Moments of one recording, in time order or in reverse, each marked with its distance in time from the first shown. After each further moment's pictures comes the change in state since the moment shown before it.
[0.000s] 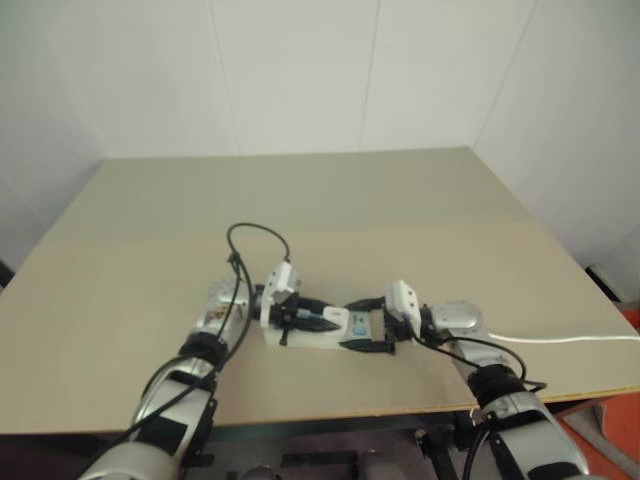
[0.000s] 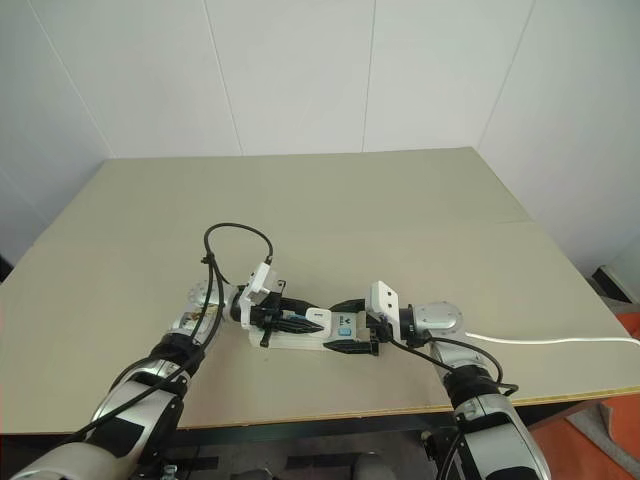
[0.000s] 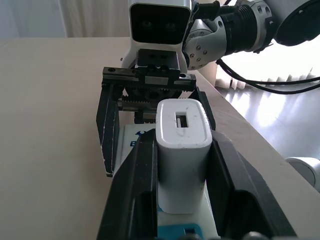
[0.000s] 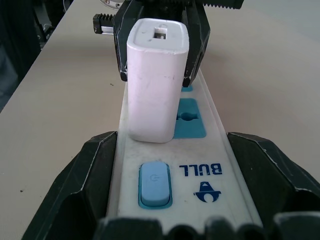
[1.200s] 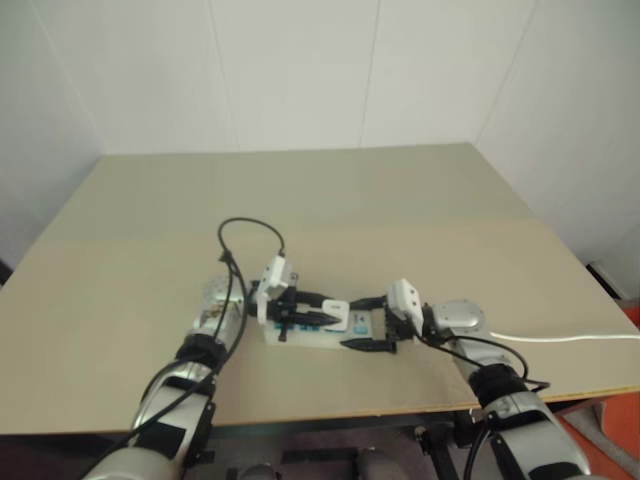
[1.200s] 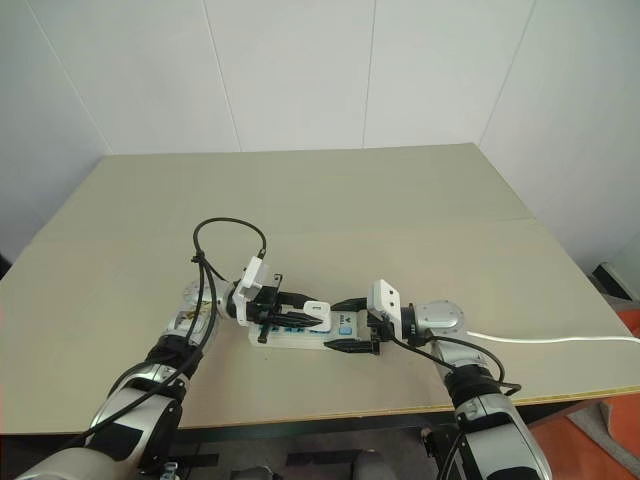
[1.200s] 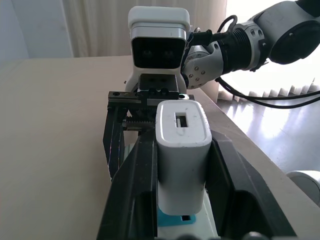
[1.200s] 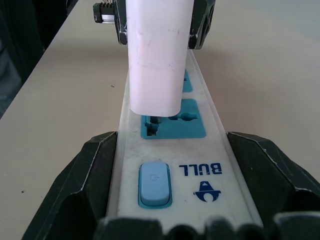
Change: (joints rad) left arm 0.023 -0.008 0.072 -0.096 -0.027 0.032 -0.029; right arm 0.001 -0.006 -0.004 -0.017 0.018 0.021 0.014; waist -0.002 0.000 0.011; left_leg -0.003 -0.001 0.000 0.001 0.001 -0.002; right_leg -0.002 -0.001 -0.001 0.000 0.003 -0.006
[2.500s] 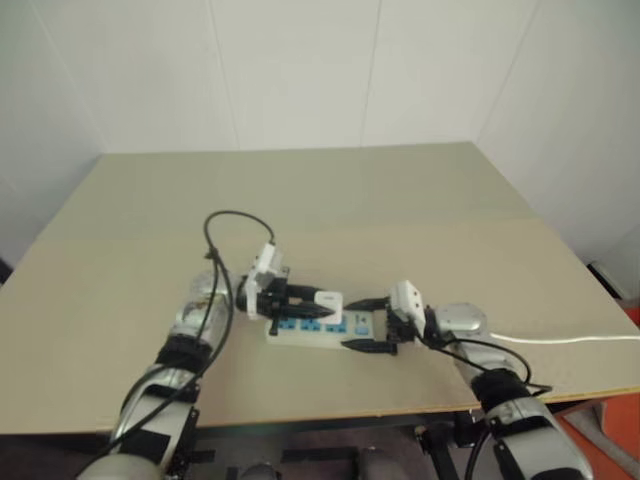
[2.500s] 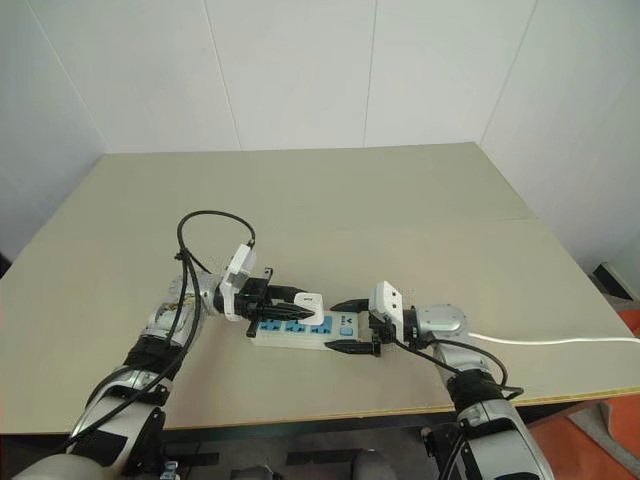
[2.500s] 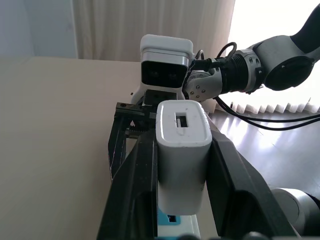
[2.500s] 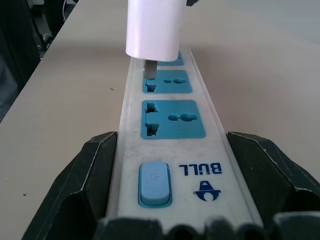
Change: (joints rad) left arm 0.036 0.077 -0.001 -0.207 -0.076 0.250 0.024; right arm 0.016 -0.006 0.000 -0.024 0.019 0.015 -0.007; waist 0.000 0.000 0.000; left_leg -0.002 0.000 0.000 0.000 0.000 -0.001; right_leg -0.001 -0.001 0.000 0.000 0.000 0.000
